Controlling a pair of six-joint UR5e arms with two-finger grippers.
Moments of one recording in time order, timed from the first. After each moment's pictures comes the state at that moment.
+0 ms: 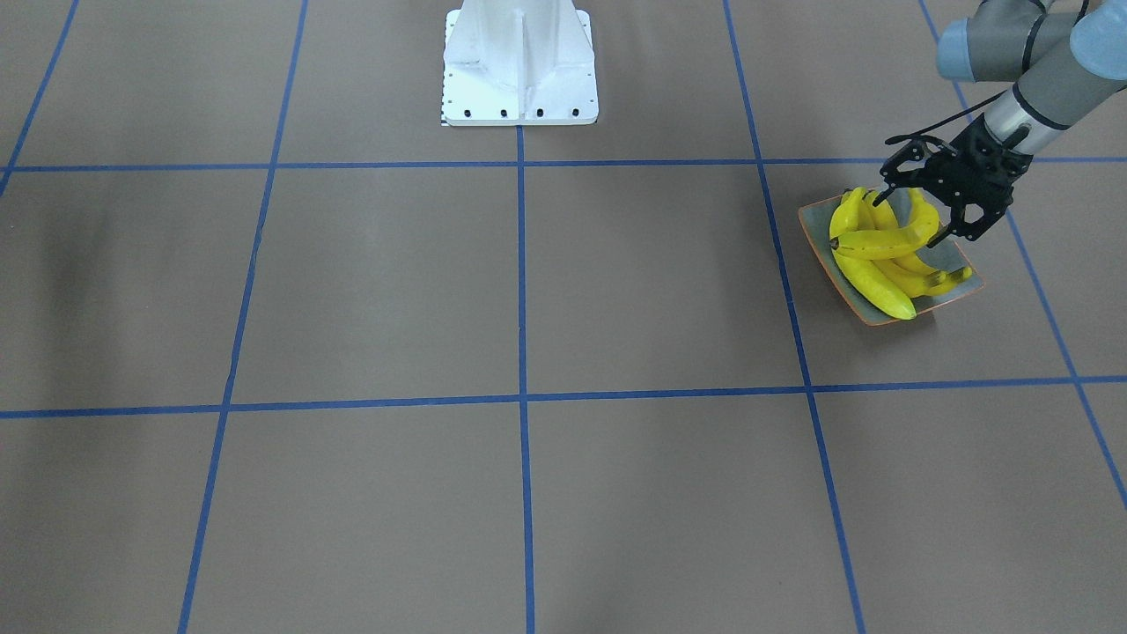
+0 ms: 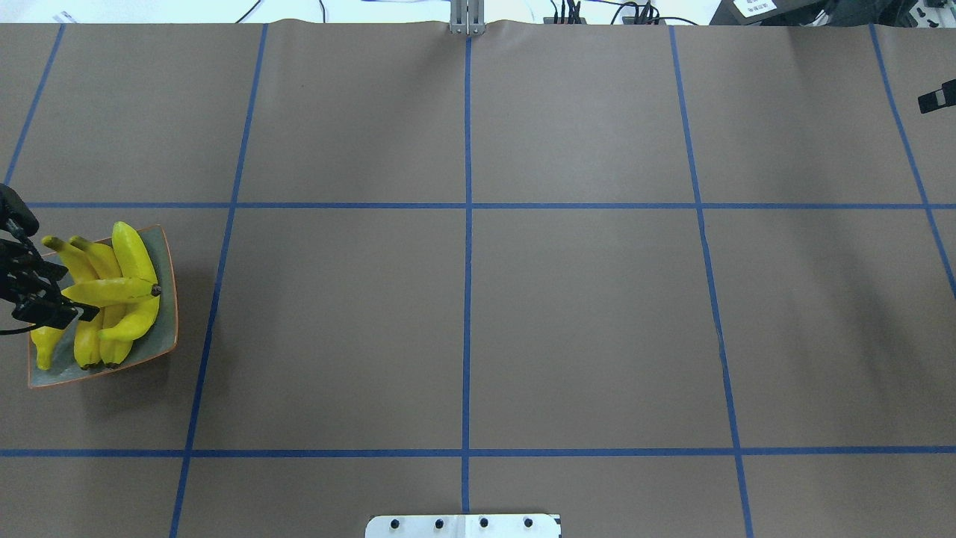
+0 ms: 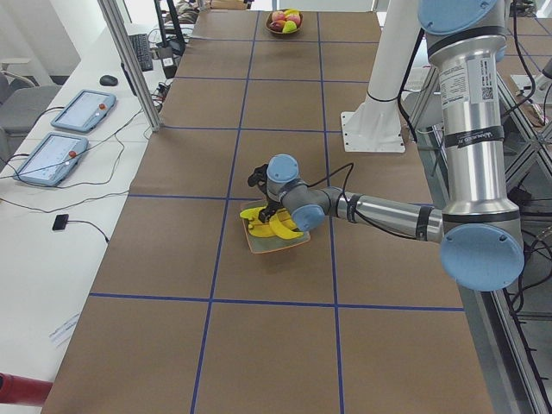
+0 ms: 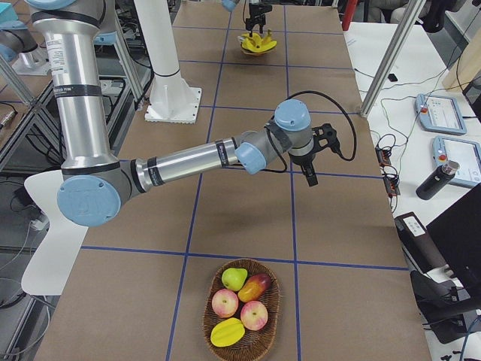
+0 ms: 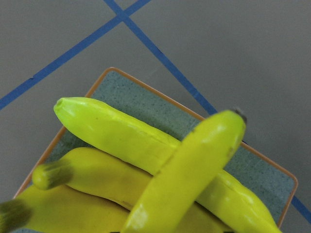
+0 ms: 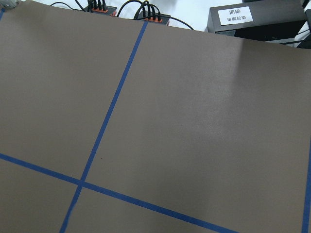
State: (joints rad) left arm -0.97 -1.41 -1.83 -2.33 -2.27 -0.25; right arm 1.42 -1.46 1.76 -1.18 2.37 0.33
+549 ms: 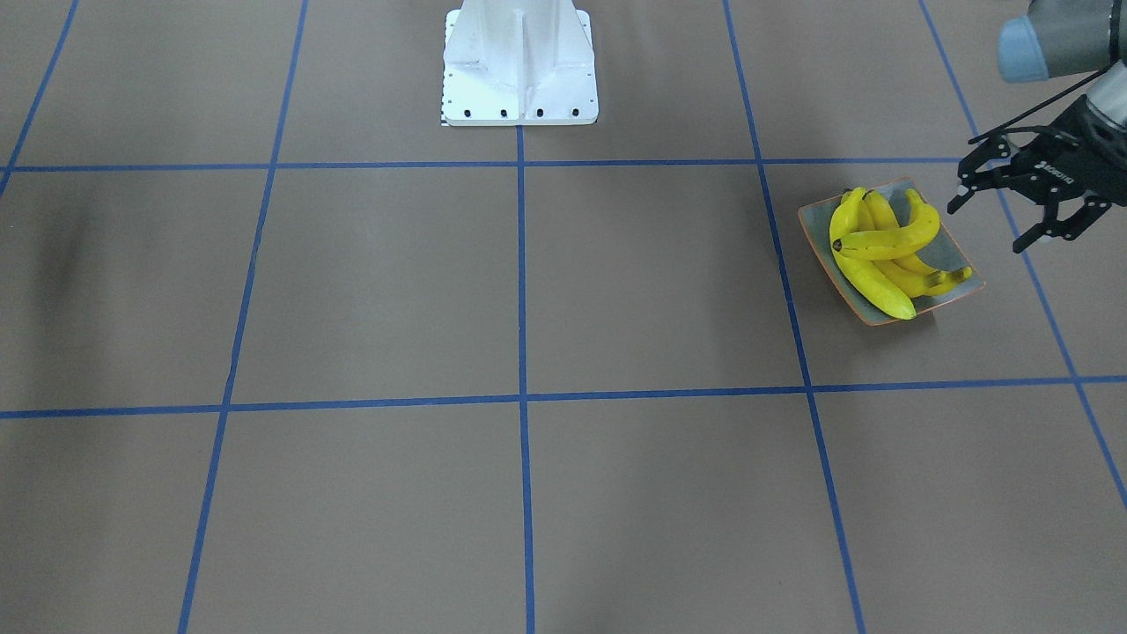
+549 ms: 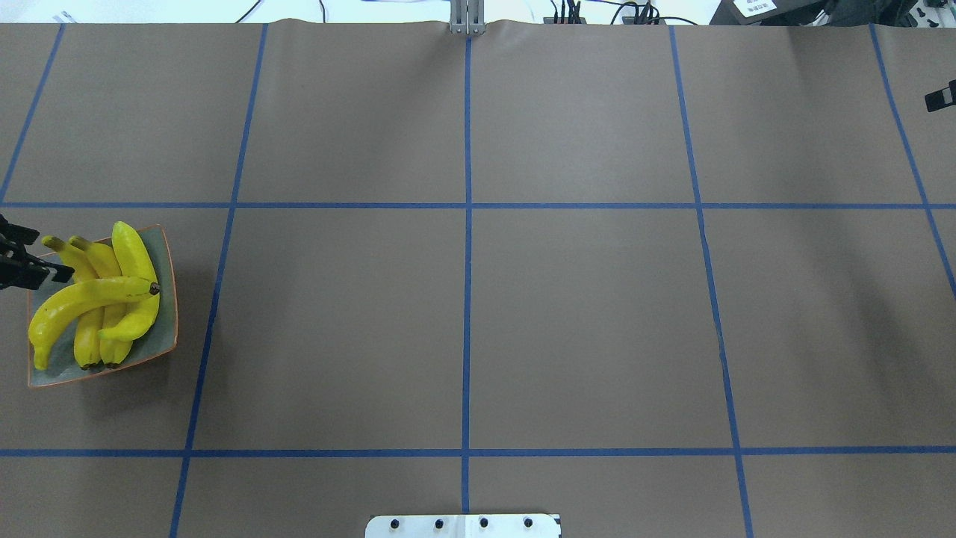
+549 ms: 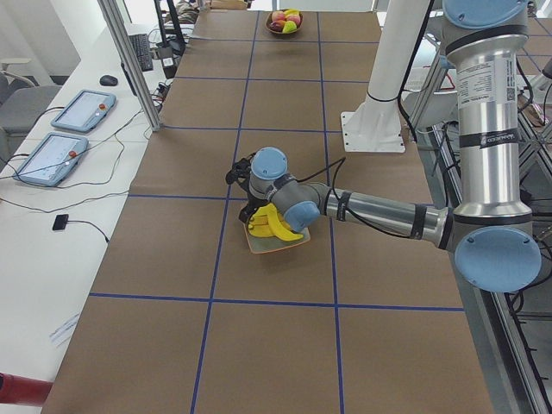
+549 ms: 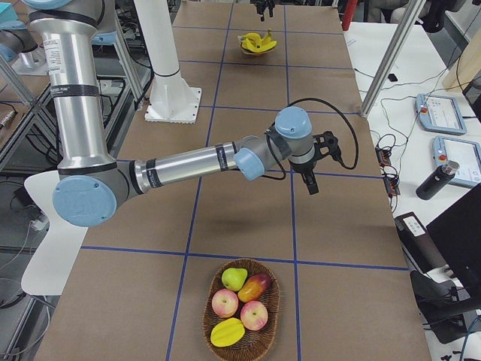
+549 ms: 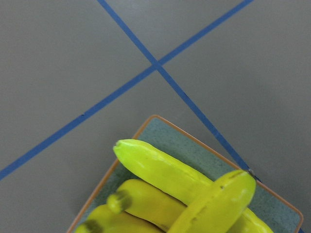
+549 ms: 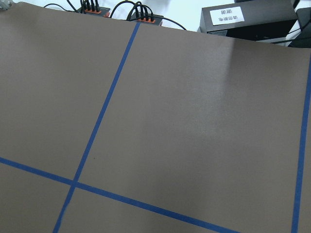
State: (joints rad) left arm -1.23 -1.44 -1.84 -2.21 -2.38 -0.25; right arm 1.45 -1.47 1.70 -1.19 2.37 0.24
